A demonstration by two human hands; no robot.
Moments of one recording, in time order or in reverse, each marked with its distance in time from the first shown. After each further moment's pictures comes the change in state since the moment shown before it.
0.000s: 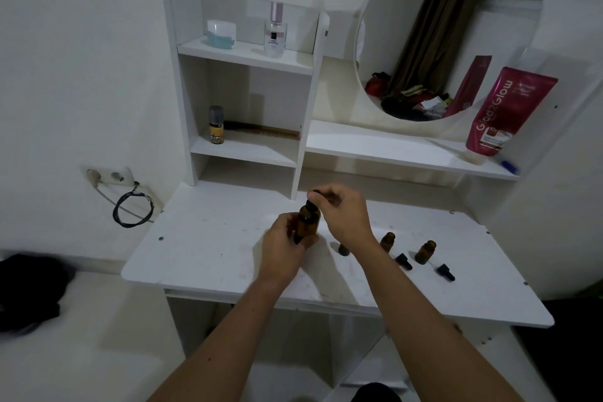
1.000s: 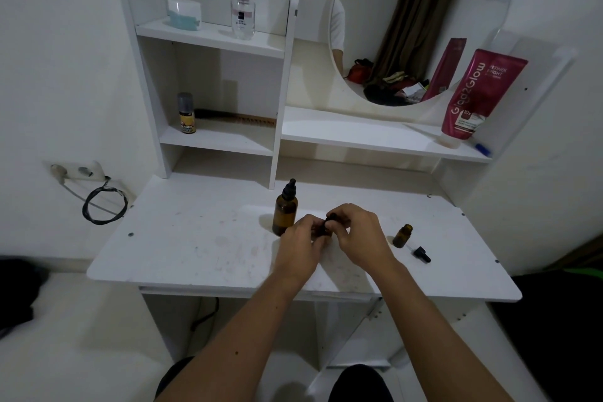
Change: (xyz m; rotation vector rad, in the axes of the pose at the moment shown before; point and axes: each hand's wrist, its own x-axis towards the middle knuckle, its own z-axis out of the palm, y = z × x) left_hand -0.016 0.006 0.062 0.143 -0.175 0.173; right_hand -0.034 0.069 -0.058 -0.498 -0.064 -0.091
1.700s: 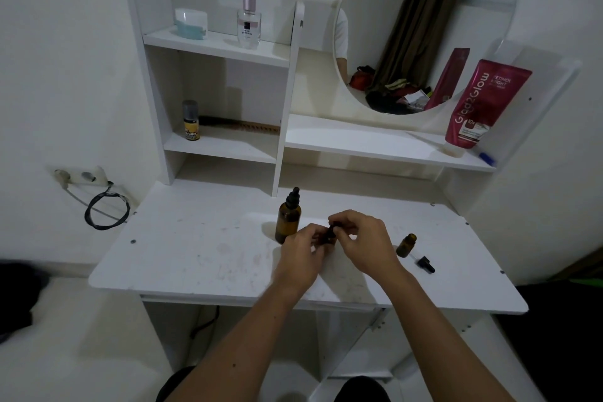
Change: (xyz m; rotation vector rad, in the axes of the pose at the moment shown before) left_hand 0.002 -0.003 -0.002 -0.063 -0.017 0.011; right_hand 0.000 -0.002 -0.008 0.083 0.025 -0.015
